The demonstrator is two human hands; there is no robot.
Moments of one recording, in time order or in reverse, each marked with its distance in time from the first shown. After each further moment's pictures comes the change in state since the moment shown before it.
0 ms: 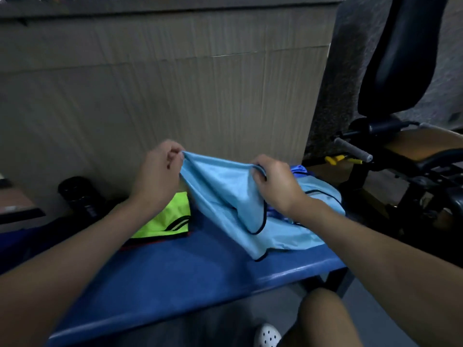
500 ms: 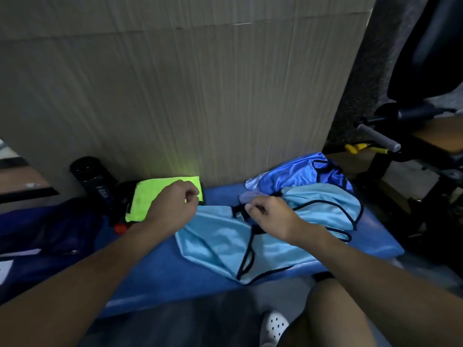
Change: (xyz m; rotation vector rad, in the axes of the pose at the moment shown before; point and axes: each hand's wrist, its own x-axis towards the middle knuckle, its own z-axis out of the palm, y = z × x) left_hand -0.057 -0.068 0.024 0.290 -0.304 -0.264; right_hand -0.048 0.043 0.081 0.086 -0.397 0.126
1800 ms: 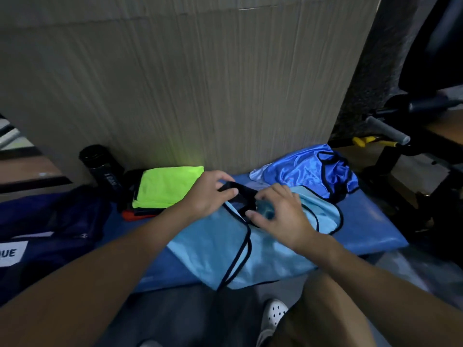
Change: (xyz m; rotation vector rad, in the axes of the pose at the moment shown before) left_hand -0.004 0.039 0.030 -0.412 -0.227 0.003; right_hand -0.038 -0.004 0.005 -0.217 0.172 -0.059
